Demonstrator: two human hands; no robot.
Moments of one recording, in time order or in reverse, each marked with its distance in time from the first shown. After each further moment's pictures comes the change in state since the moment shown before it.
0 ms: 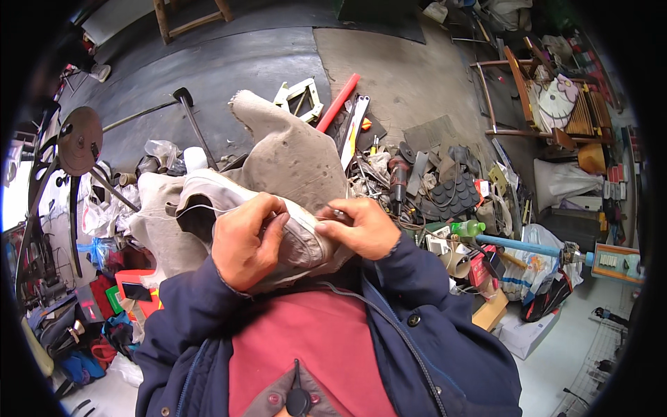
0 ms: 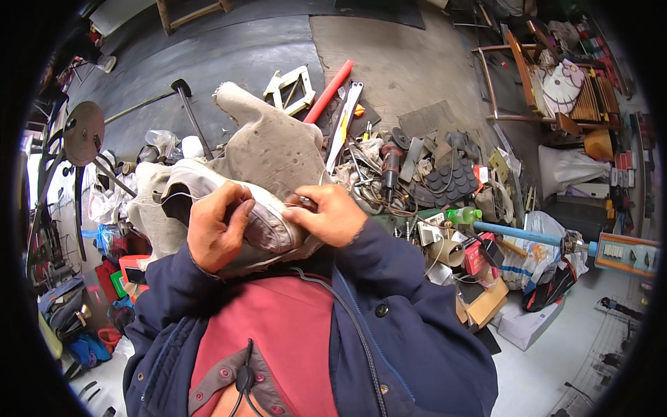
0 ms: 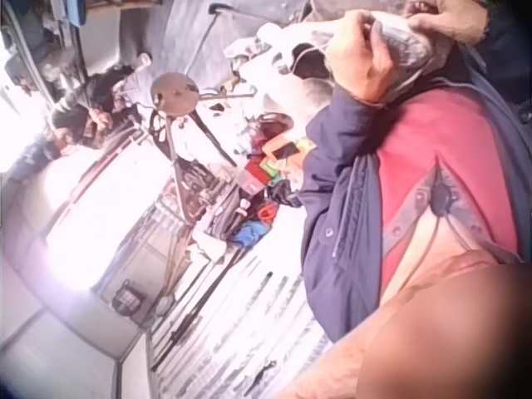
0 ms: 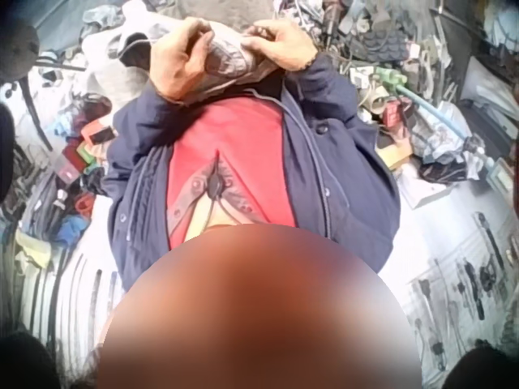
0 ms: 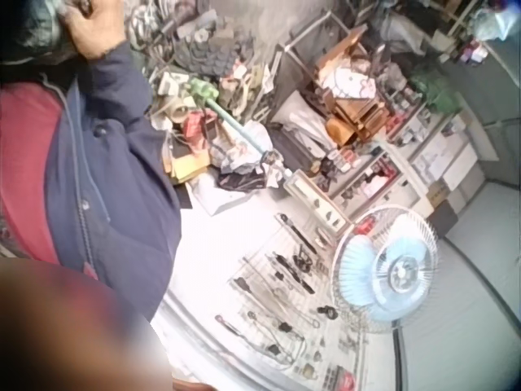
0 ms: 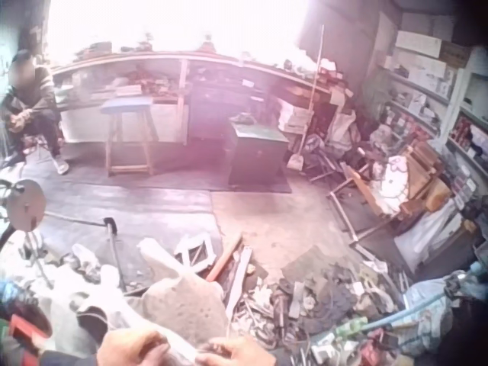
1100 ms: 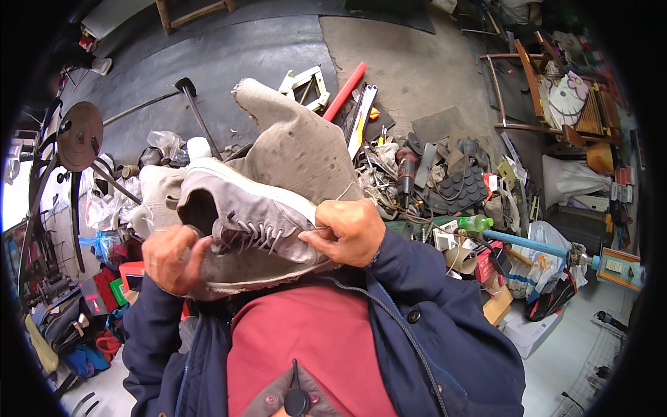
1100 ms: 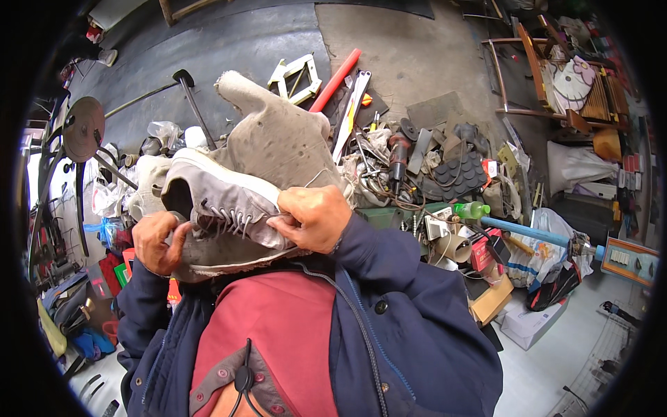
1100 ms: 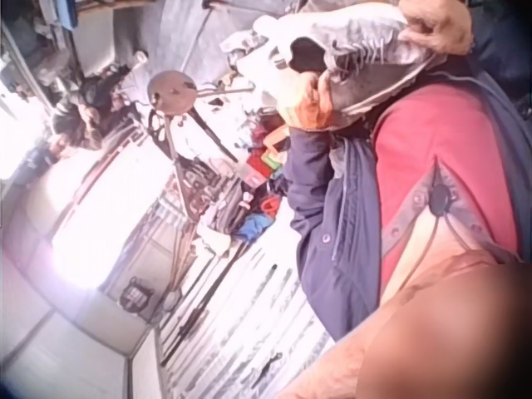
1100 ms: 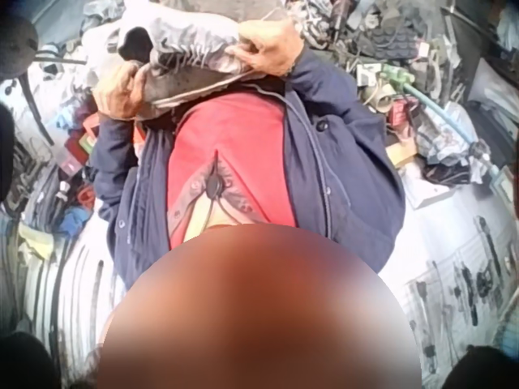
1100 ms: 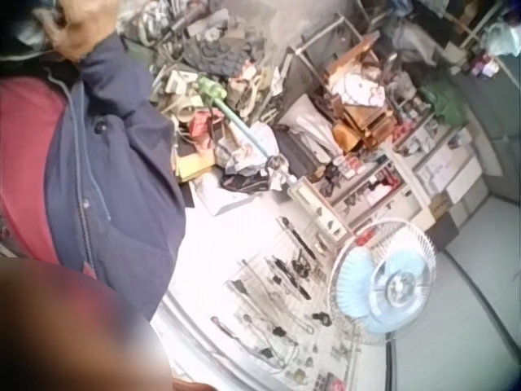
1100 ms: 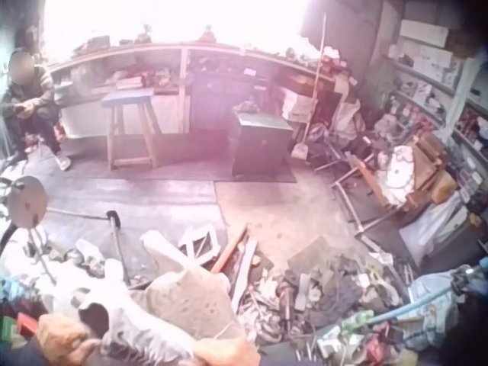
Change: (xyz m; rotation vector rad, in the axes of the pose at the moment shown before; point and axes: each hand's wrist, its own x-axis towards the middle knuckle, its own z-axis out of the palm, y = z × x) left_hand -0.067 -0.059 -0.093 0.691 -0.020 0.066; right_hand 0.009 -0.004 0.024 -0.460 0.181 -0.580
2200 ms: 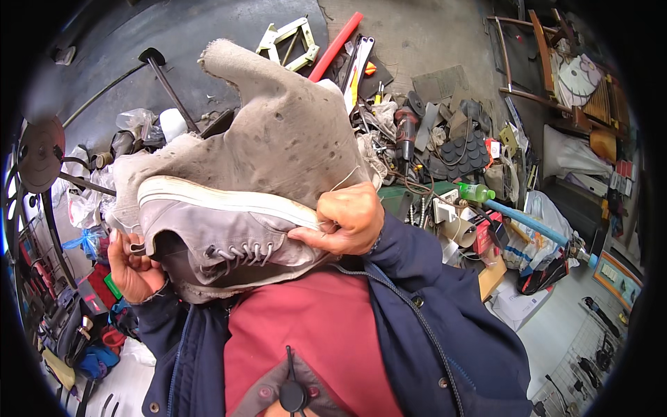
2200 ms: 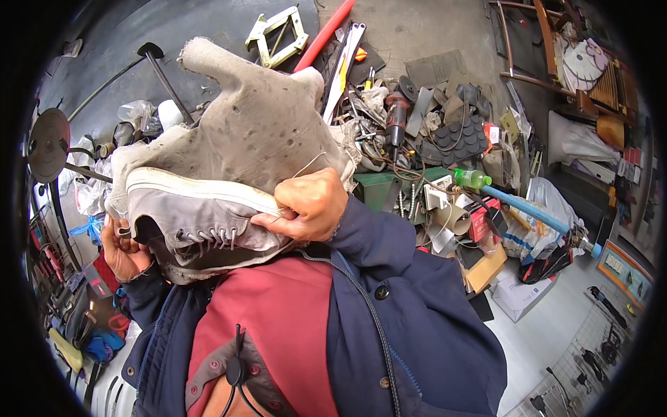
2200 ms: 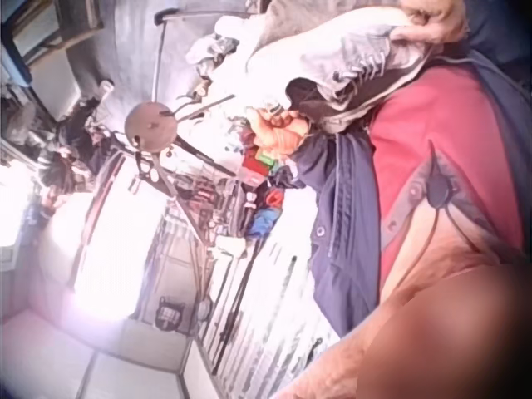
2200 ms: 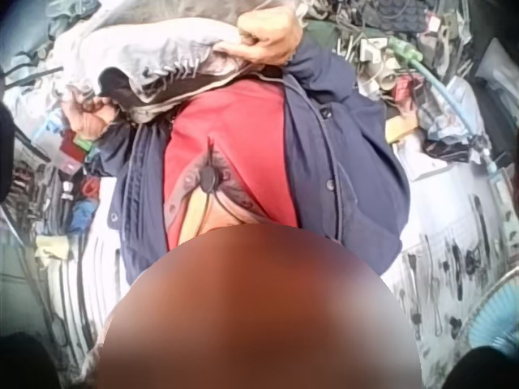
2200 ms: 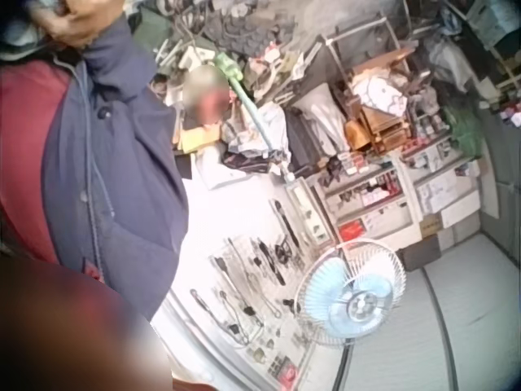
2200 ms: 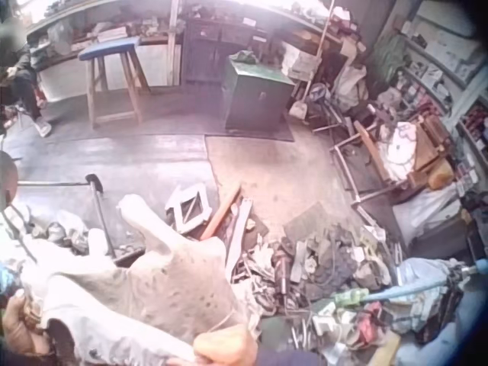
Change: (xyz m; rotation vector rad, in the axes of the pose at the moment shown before) left_hand -0.004 -0.037 0.024 -1.608 0.603 -0.943; right_hand -0.001 0.040 0.017 0.162 0.068 -0.030
